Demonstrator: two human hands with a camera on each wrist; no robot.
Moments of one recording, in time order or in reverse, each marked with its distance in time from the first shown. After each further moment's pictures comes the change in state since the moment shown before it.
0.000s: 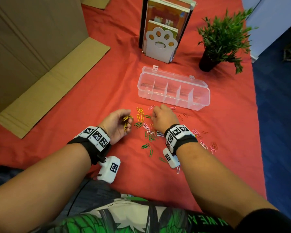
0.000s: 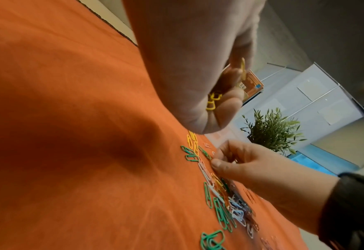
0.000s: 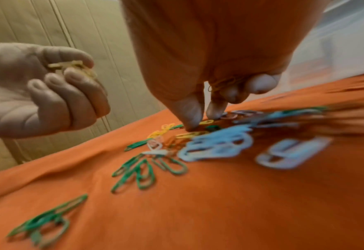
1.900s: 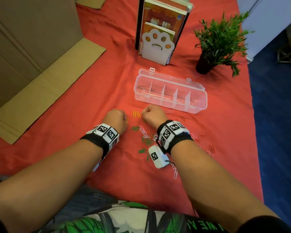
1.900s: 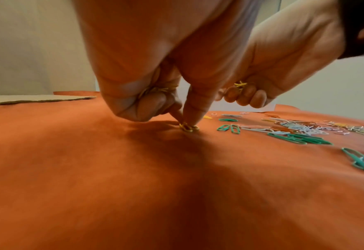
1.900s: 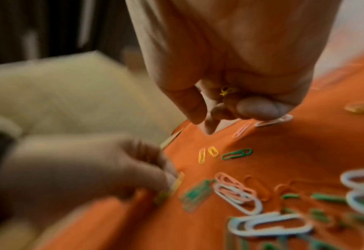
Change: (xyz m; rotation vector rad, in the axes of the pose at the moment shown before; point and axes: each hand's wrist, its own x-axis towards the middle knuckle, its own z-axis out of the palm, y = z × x) left_hand 0.042 0.005 0.000 1.520 0.390 0.451; right_hand 0.019 -0.031 -0.018 0.467 -0.063 0.211
